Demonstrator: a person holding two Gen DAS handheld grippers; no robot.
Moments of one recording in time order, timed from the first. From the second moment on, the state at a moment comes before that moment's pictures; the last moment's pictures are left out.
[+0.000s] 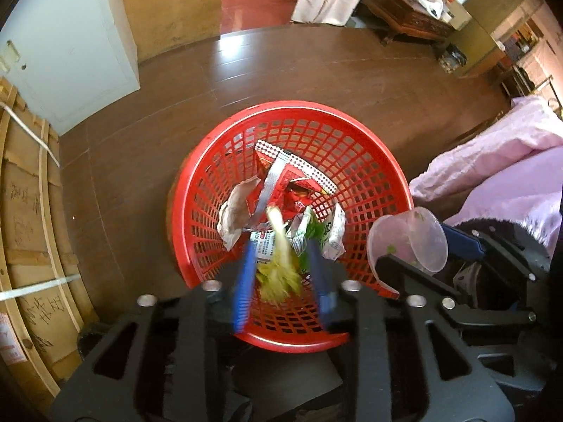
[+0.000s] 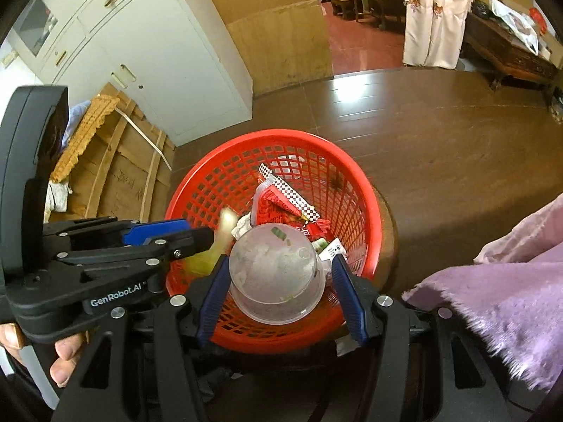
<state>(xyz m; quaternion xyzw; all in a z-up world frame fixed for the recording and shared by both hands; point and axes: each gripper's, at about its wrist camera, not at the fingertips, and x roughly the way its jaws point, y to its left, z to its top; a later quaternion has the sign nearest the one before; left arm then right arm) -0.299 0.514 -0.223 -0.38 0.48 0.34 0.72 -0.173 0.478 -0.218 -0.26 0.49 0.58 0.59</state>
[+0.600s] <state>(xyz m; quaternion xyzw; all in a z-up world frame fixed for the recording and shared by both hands) -0.309 0.496 -0.179 -0.36 0.44 0.36 0.74 -0.172 0.456 -0.195 -0.24 0.49 0.59 0.59</state>
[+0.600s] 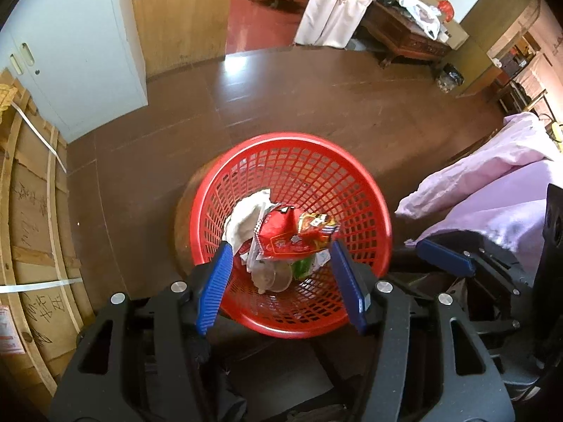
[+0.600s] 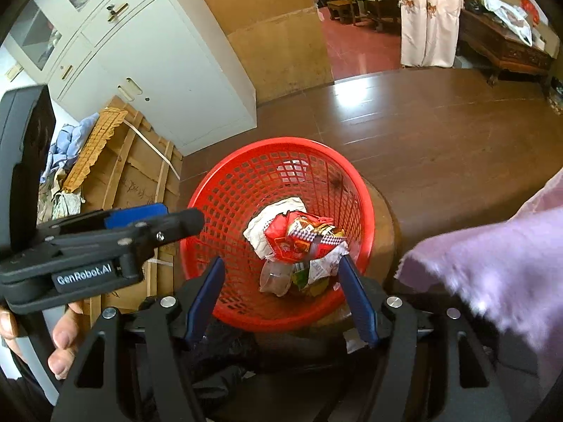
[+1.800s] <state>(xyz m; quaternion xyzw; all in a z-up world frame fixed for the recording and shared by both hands) -0.138 0.200 0.043 -0.08 0.33 0.12 0.93 -0.035 0.046 0.011 -0.09 0.37 0.35 0.86</state>
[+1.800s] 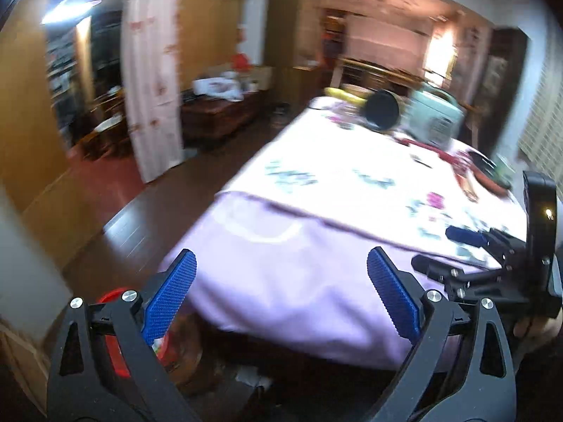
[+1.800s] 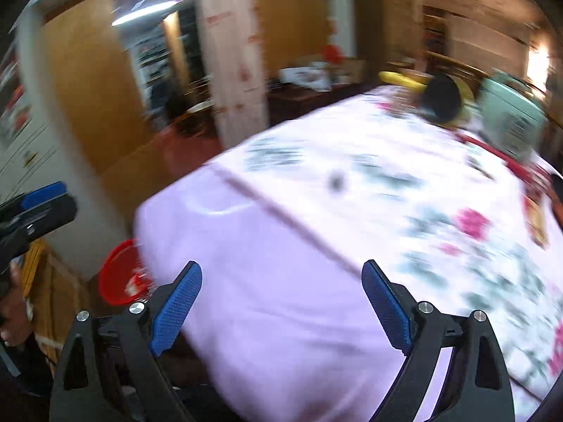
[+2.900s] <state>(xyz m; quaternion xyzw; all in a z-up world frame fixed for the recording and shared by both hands) 0.260 -0.029 0.058 -0.01 0.40 -0.08 0.91 0.237 -0.229 0.010 0.04 0.39 0.03 0.92</state>
